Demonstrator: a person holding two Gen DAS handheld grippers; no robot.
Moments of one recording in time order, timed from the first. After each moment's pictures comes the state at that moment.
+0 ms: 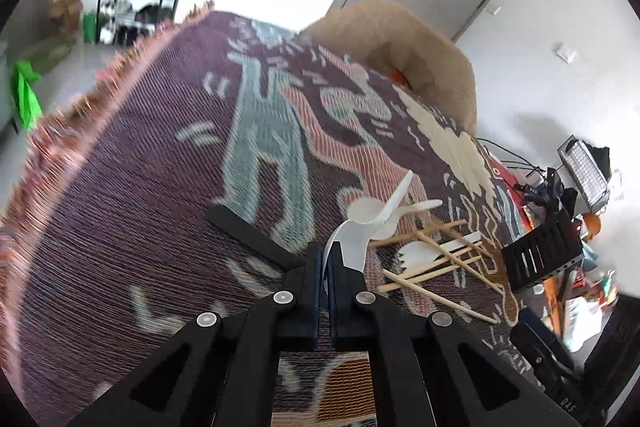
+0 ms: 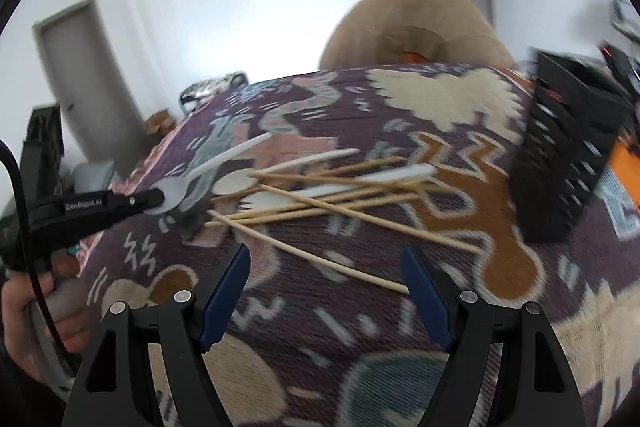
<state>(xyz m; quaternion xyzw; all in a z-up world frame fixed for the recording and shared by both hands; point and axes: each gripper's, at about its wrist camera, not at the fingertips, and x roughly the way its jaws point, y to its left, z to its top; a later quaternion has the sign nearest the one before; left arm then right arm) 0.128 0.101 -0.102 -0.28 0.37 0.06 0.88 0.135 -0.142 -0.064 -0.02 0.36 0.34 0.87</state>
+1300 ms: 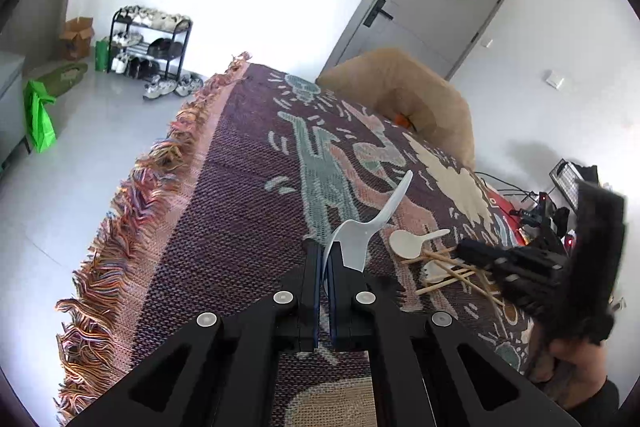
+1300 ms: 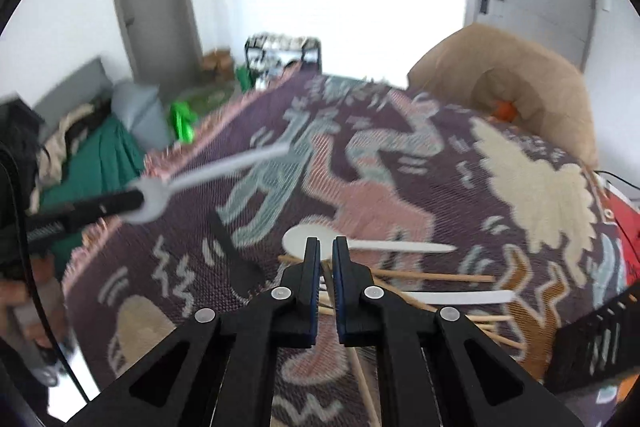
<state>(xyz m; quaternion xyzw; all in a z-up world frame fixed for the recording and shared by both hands) 0.072 0.146 -0.075 -0.27 0.31 0.07 0.91 0.165 -0.076 -0.006 -0.11 0.33 0.42 0.84</state>
